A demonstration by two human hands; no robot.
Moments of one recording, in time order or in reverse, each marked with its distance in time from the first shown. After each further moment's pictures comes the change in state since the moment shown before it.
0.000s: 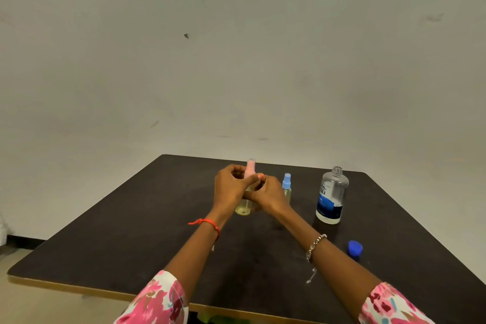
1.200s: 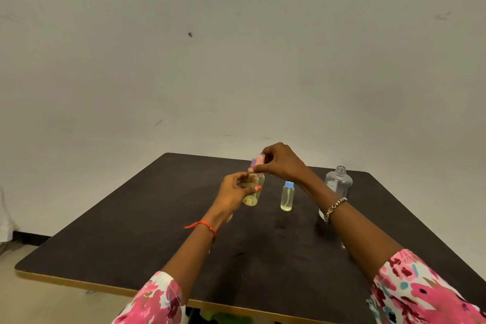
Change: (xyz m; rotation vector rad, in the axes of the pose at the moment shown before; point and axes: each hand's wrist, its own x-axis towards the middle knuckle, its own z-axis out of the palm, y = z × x) left_hand 0.000 -0.014 -0.008 -0.092 -0.263 -0.181; right_hand 0.029 -0.049 -0.051 -0.439 -0.143 -0.258
